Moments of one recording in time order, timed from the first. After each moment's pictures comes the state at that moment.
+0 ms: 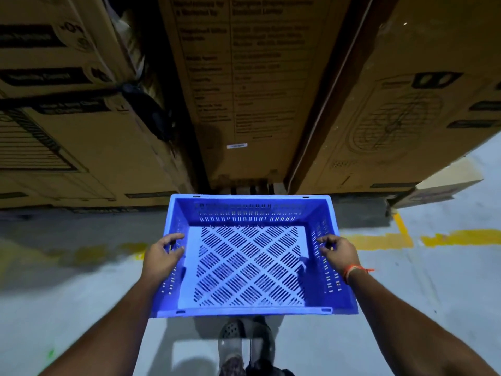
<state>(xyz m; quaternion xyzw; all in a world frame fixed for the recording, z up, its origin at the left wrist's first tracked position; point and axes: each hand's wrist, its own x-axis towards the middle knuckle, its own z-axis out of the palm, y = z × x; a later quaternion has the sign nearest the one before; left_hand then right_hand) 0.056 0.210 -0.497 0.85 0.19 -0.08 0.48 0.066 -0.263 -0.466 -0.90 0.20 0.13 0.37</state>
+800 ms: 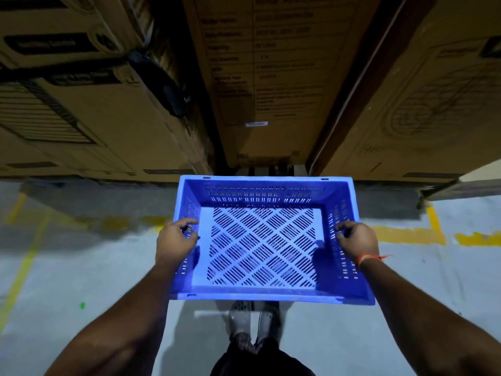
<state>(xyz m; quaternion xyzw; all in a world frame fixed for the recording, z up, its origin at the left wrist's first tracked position) 0.060 0.192 -0.497 0.93 0.18 -0.05 0.31 0.102 -0.278 -0.495 -0.96 0.13 0.11 0.24</state>
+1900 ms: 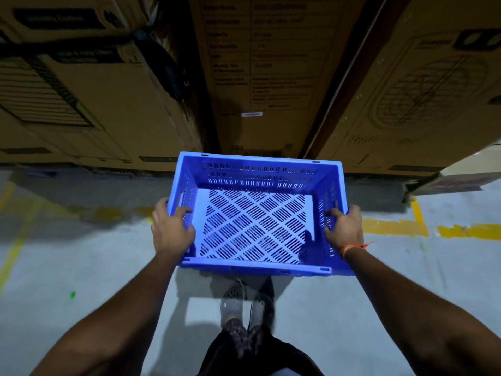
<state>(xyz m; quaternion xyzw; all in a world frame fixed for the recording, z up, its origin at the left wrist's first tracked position) 0.004 0.168 -0.490 0.97 0.17 -0.01 0.18 0.049 -0.262 -0.483 -0.97 0.12 0.08 0.19</state>
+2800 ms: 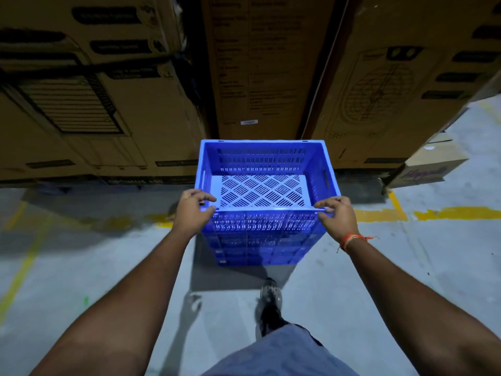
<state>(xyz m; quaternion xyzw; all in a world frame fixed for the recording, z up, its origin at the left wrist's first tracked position) -0.124 0.184 -0.397 0.92 0.04 0.00 0.39 -0.136 -0.207 -0.403 -0.92 0.08 -0.03 0.38</state>
